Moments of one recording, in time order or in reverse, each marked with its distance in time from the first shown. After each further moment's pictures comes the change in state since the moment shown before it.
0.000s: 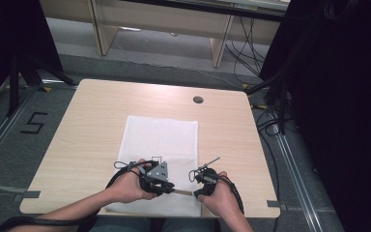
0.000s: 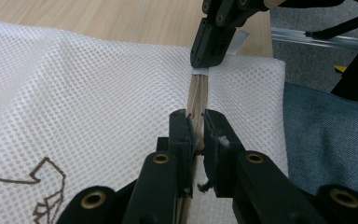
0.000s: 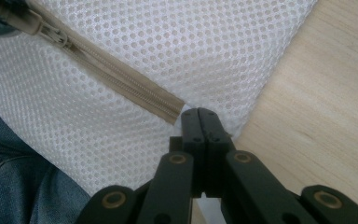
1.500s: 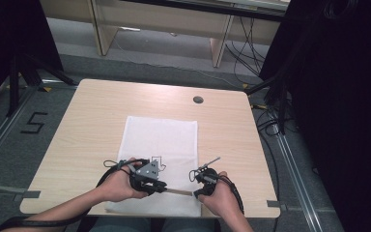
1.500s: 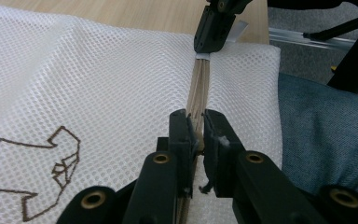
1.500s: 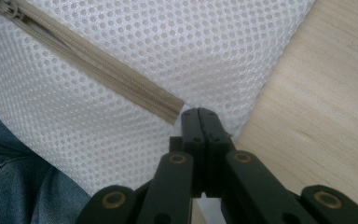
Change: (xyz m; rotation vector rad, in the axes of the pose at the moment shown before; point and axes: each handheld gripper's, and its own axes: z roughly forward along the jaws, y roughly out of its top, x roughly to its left) left arm 0.004 -0.013 -0.020 -0.009 -0.007 -0.024; right arm 0.001 0.000 -0.001 0.018 0.011 0.026
